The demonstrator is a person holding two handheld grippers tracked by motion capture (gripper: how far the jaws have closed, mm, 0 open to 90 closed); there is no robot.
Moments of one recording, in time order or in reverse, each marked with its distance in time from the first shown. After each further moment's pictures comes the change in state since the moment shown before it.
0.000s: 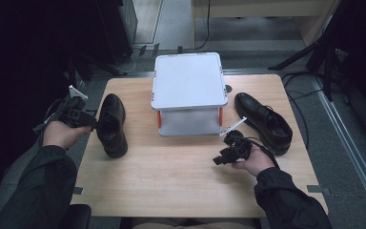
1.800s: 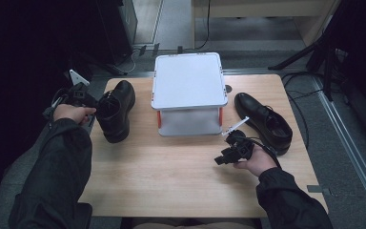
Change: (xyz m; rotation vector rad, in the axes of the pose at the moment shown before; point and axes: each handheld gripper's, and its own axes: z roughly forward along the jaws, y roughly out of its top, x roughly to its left) left arm -0.004 0.063 -0.011 0.066 -0.146 -0.243; right arm -0.002 -0.003 -0.004 -0.005 0.006 0.005
